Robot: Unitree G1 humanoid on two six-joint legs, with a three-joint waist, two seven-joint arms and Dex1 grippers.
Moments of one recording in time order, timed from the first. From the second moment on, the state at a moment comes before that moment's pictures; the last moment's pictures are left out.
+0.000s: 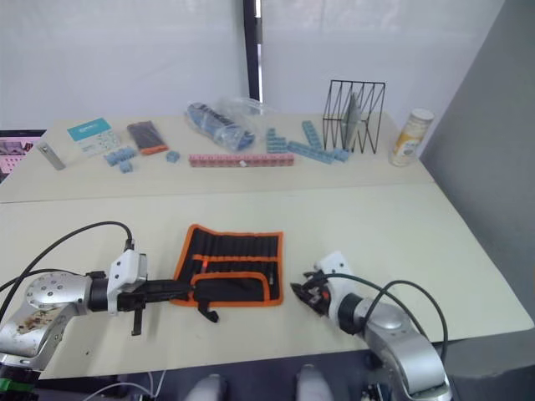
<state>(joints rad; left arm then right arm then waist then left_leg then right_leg) -0.04 0.79 0.09 -0.12 -0.40 0.10 -1.24 -0.02 -0.38 0.06 -0.53 0.34 0.85 0.52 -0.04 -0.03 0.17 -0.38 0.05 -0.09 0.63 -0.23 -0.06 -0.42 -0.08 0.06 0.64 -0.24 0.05</state>
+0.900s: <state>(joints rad) 0.24 0.92 0.53 -0.26 -0.68 0.25 -1.37 -0.28 -0.22 -0.09 -0.29 0.65 1.20 0.45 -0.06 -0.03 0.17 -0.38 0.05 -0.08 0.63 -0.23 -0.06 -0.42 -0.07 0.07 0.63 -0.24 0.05</state>
